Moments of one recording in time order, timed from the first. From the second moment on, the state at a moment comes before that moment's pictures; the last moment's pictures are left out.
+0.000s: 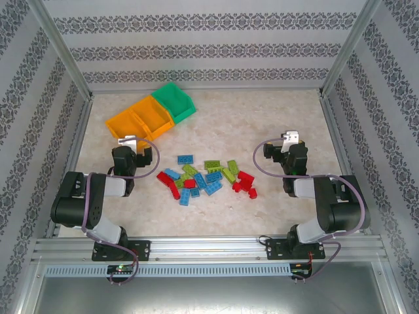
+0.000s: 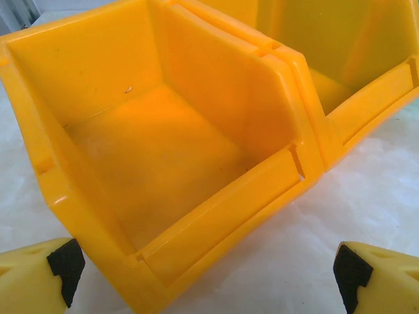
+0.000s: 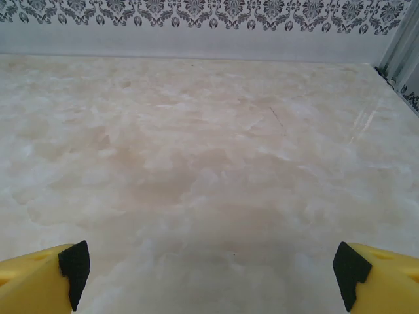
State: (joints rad) left arm -0.02 1.56 0.40 0.72 -0.14 -0.02; right arm 0.03 1.50 0.37 0.81 0.02 0.00
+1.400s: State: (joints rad) left arm -0.02 1.52 0.44 0.60 -0.18 -0.04; right arm 0.03 1.50 0.37 0.81 0.02 0.00
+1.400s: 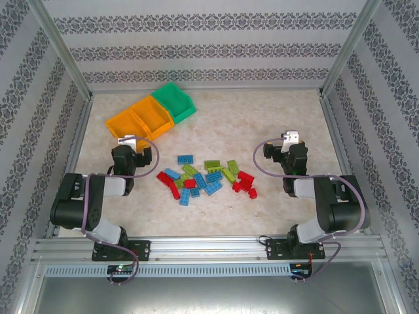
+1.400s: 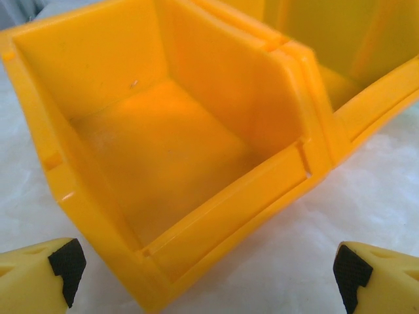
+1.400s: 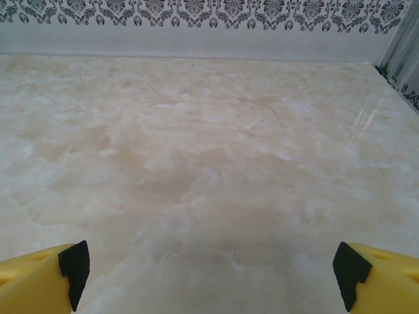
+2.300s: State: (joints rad) left arm 0.09 1.67 1.16 -0.51 -0.29 -0.52; right arm 0.03 1.50 0.37 0.81 0.02 0.00
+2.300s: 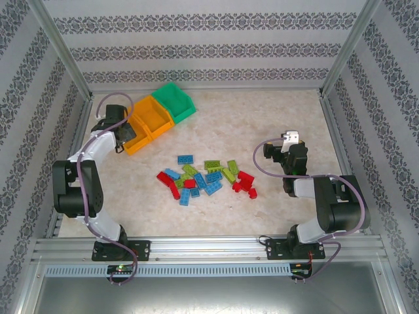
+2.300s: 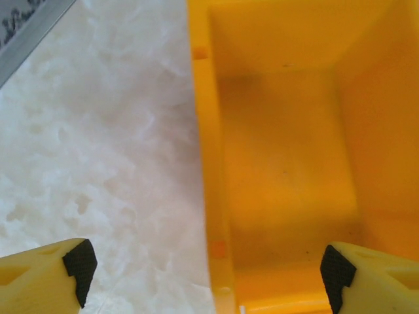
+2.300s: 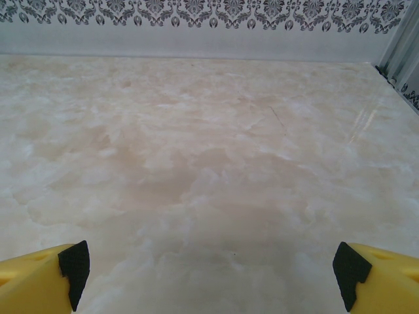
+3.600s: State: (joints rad) left arm 0.04 1.79 1.18 -0.47 -0.07 -0.41; right arm 0.31 1.46 1.03 -0.39 -0.09 0.20
